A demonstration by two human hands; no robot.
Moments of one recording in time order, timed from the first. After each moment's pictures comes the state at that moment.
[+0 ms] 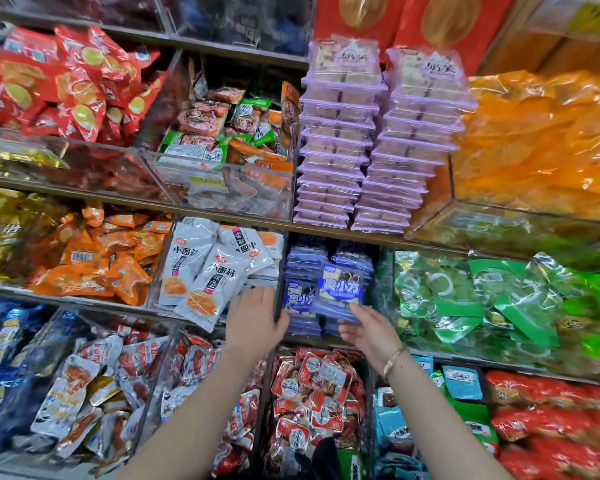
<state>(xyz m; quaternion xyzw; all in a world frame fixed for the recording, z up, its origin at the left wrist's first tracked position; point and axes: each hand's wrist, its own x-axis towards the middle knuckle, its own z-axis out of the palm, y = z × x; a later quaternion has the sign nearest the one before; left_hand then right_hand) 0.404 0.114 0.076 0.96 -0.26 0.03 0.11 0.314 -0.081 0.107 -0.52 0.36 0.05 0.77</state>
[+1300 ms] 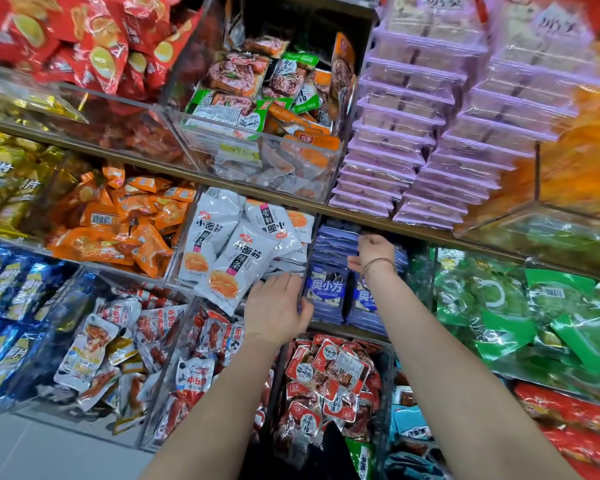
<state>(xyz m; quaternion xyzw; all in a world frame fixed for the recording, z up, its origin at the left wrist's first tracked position) 0.407 0.113 0.058 0.94 -0.25 0.13 0.16 0.460 -0.083 0.083 -0.65 0.47 -0.01 0.59</state>
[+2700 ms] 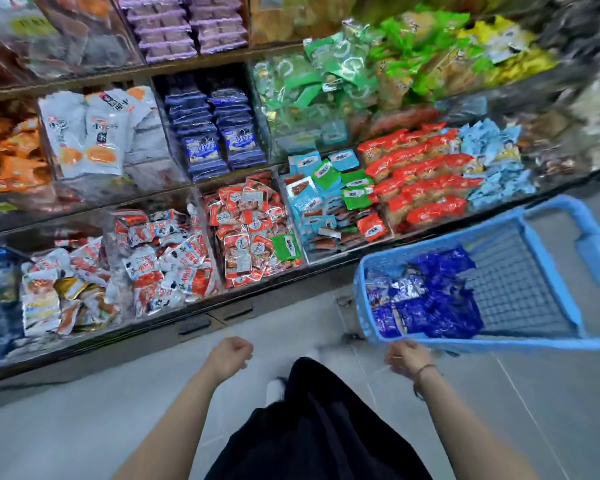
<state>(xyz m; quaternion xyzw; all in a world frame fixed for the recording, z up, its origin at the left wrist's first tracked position) 0.080 0.269 -0.005 0.81 -0.10 -0.52 0.24 -0.180 0.033 -0.018 -0.41 0.69 0.01 0.60</state>
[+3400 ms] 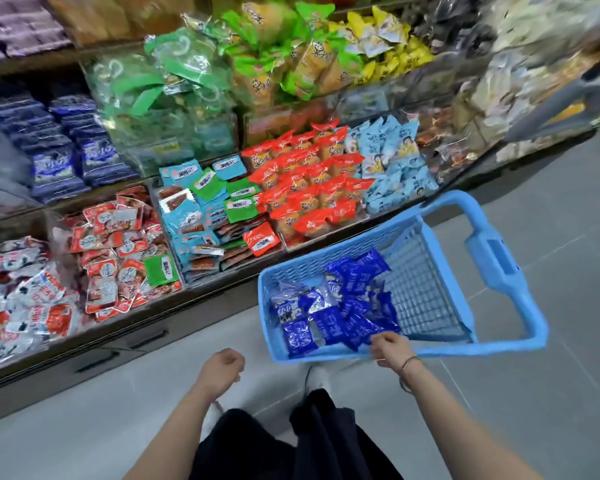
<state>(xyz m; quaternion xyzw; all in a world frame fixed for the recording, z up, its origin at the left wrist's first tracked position) -0.071 0.082 -0.033 0.81 -0.12 -0.52 0.23 -0.320 -0.142 -0.025 -0.49 0.66 0.04 0.57</state>
